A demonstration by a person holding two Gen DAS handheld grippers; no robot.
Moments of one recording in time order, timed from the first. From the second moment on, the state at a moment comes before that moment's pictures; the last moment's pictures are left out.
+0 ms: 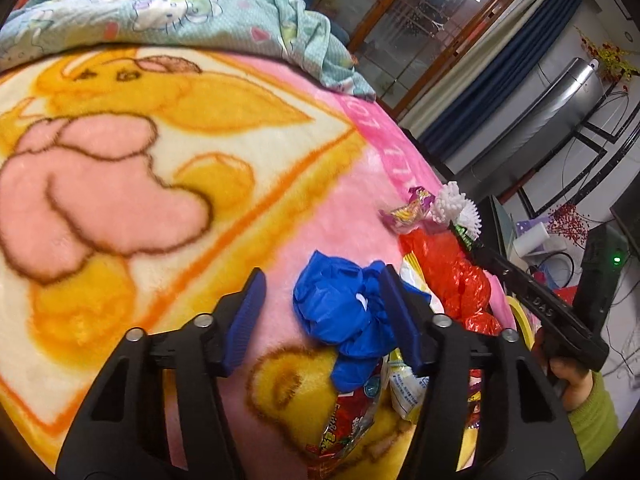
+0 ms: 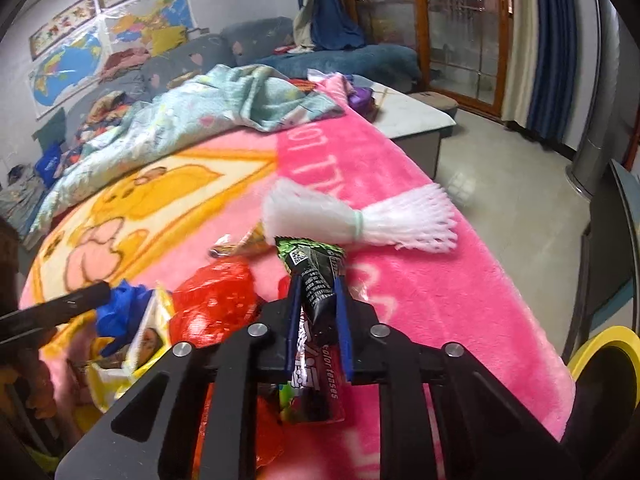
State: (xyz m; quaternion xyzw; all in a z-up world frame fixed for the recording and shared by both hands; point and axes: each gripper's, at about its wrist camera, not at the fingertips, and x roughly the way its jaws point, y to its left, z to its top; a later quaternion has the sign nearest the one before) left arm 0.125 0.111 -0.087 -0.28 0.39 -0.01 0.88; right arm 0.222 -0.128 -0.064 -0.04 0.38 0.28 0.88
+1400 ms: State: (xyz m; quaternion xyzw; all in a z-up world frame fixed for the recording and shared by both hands) left arm 0.095 0.066 0.007 -0.21 0.27 -0.05 0.94; right arm 0.148 -0.177 0.000 0.03 0.33 0.30 0.89
